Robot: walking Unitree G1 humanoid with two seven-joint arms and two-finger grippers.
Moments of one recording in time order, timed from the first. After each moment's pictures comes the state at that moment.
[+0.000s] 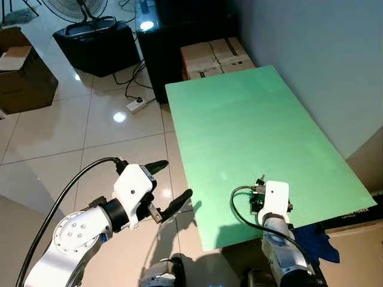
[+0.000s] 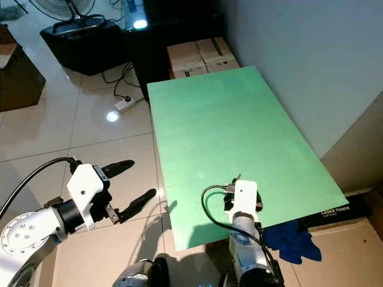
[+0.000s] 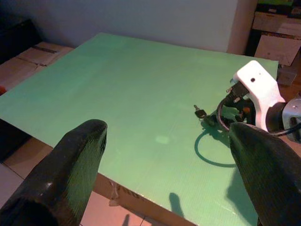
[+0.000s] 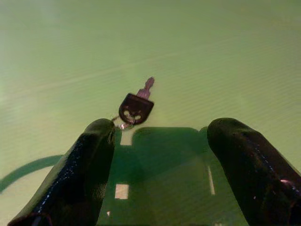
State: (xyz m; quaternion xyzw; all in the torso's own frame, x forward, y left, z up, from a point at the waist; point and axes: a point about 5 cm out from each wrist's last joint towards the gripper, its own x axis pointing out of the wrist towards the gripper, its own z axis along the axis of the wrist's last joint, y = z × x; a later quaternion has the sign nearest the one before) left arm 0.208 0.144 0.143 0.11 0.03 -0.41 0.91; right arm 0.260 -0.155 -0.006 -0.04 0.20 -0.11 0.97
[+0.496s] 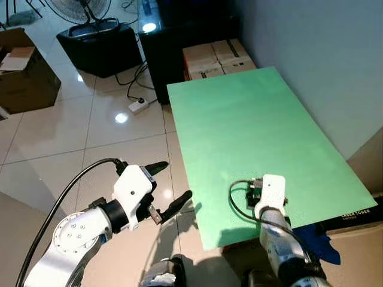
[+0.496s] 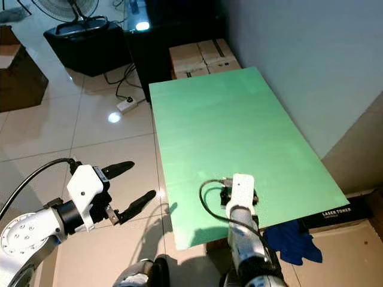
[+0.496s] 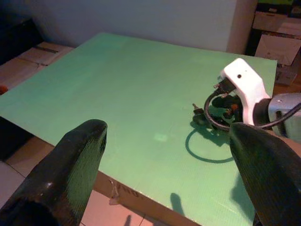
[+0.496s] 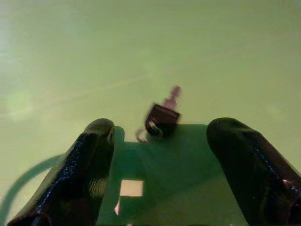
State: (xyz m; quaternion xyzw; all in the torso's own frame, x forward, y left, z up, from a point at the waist) left arm 0.207 0.144 0.143 0.11 0.03 -0.41 0.90; right arm 0.276 -0.153 -0.003 -0.03 0.20 -0.07 0.98
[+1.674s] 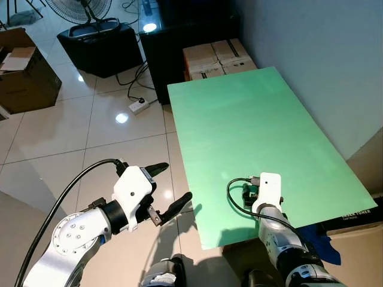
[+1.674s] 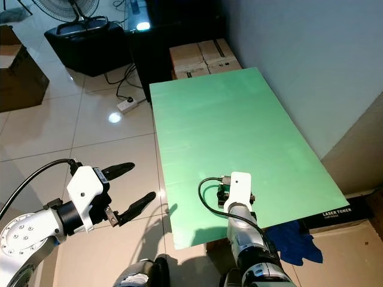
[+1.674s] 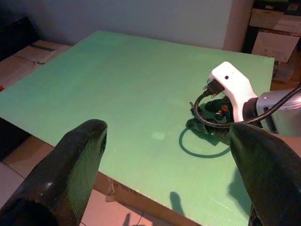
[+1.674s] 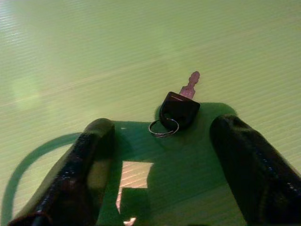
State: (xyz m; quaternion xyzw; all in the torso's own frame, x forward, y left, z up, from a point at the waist) left arm 0.206 0.145 0.142 0.12 0.03 -0.42 0.90; right arm 0.281 -0.148 -0.010 0.00 0.25 -0.05 0.97
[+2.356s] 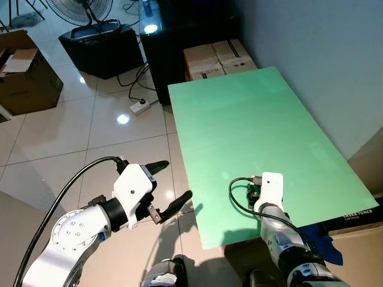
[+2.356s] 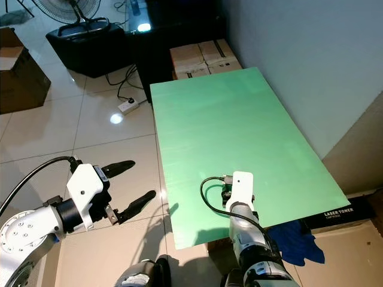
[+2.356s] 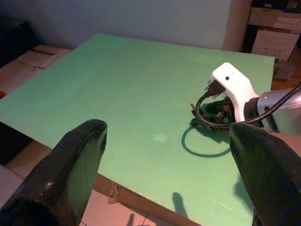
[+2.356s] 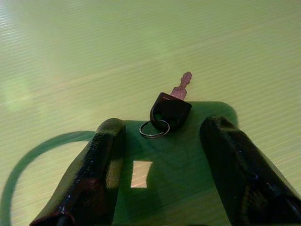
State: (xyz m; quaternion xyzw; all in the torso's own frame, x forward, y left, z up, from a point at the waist) left arm 0.209 0.145 0.146 0.12 0.03 -0.42 0.90; right arm 0.283 -0.156 -0.010 -0.01 0.26 -0.06 0.96
